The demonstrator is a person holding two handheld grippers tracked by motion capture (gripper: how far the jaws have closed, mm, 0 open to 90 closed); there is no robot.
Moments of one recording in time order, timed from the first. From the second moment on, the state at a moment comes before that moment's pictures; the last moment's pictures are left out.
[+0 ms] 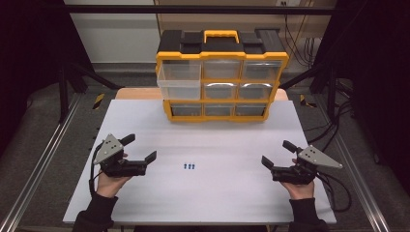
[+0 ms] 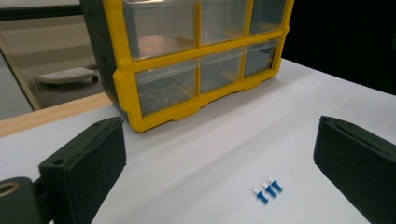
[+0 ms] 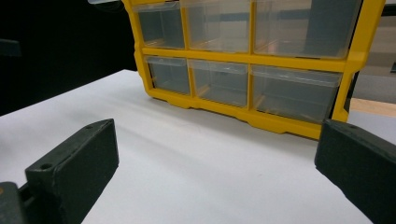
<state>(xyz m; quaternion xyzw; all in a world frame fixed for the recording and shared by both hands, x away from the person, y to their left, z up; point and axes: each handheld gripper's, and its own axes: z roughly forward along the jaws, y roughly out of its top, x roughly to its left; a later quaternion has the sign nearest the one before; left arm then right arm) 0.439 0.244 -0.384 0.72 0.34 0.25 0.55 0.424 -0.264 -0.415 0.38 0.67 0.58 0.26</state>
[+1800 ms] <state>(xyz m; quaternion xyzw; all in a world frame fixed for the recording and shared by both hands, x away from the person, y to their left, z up) 0.471 0.151 -0.466 0.80 0.40 0.18 0.40 0.424 -0.265 -0.414 0.39 0.67 0.58 0.26</state>
